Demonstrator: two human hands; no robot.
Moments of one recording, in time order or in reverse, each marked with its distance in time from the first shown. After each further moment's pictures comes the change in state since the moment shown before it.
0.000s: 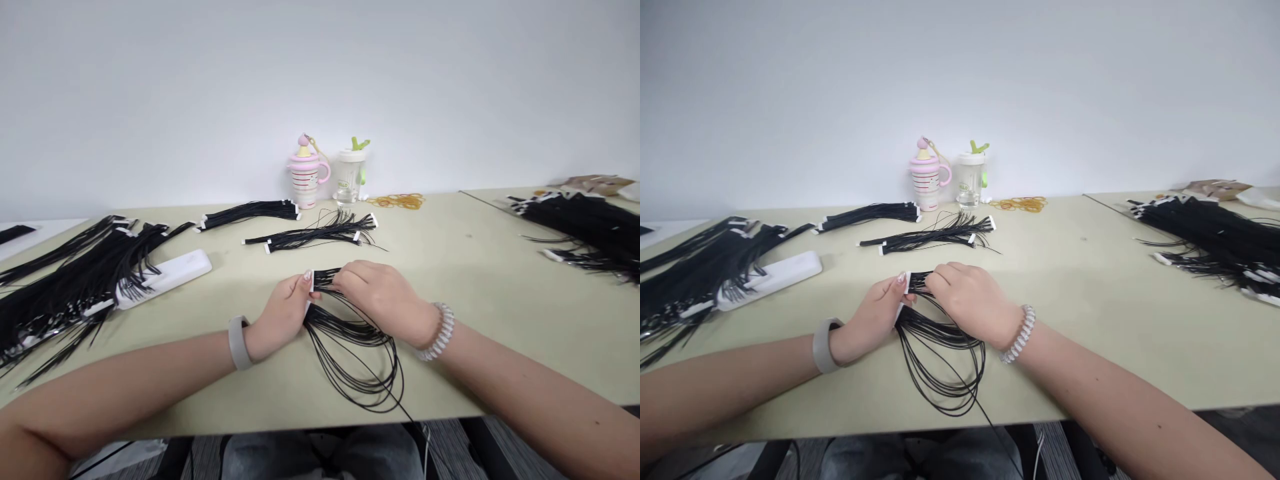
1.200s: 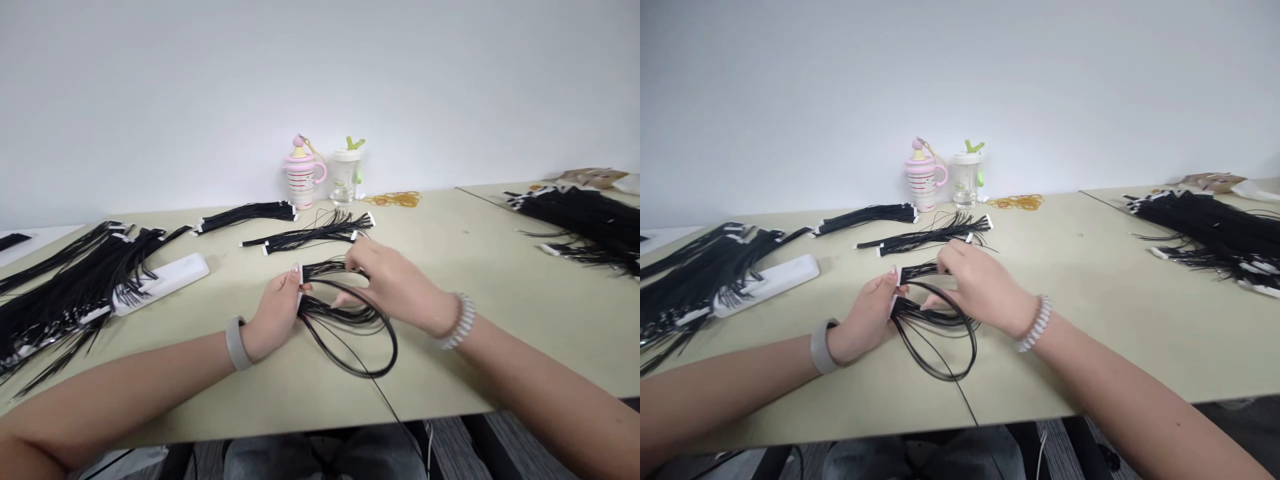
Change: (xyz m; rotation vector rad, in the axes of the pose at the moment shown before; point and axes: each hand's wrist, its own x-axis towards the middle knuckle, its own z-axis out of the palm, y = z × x) left_hand 0.005 -0.003 0.002 -0.205 0.100 -0.162; right_hand 0.002 0.016 -0.018 0.241 0.046 0.194
